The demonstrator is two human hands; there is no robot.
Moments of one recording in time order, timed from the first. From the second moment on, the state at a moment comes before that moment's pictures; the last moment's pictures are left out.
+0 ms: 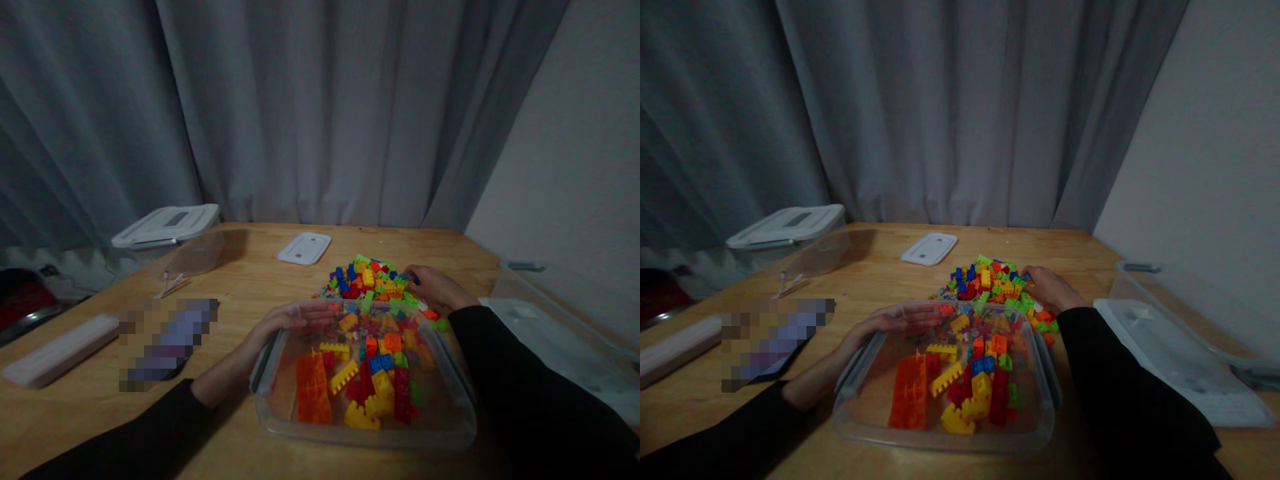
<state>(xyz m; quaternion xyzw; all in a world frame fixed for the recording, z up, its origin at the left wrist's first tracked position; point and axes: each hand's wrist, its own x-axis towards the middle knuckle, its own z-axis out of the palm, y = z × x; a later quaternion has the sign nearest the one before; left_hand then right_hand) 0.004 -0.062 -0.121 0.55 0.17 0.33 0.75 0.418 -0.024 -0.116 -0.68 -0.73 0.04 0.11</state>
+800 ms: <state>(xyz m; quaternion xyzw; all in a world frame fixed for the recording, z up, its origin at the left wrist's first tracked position) 0.002 -0.079 -0.095 0.58 0.19 0.35 0.71 0.425 -0.018 -0.123 -0.68 -0.73 0.05 0.10</state>
